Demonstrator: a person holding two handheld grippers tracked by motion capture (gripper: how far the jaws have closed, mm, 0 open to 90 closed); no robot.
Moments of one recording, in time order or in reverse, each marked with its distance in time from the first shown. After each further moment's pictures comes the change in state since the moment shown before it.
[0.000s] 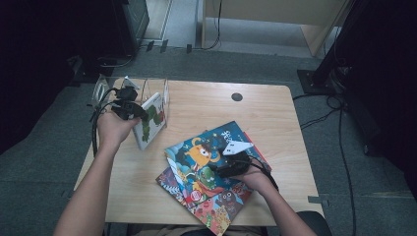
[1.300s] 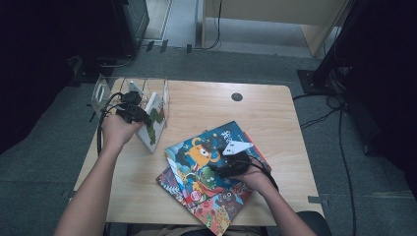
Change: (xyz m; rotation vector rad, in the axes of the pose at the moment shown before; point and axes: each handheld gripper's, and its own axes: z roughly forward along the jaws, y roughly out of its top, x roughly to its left) left arm -0.001 0.002 0.020 0.077 -0.014 -0.018; right arm 0.000 0.000 0.000 0.000 -0.001 -0.001
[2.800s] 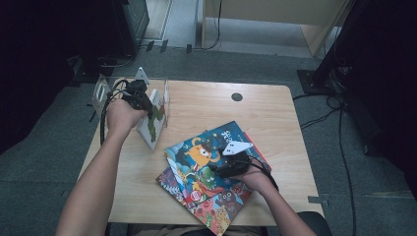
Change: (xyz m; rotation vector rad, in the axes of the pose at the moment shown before) left arm -0.018 0.041 -0.014 0.117 0.097 -0.058; right arm 0.000 0.000 0.000 0.001 0.002 -0.004
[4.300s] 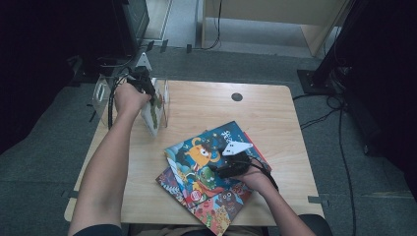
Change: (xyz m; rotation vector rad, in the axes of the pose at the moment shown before) left arm 0.001 0.052 0.001 0.026 0.043 -0.102; right arm 0.001 0.000 0.000 0.000 -0.004 -0.005
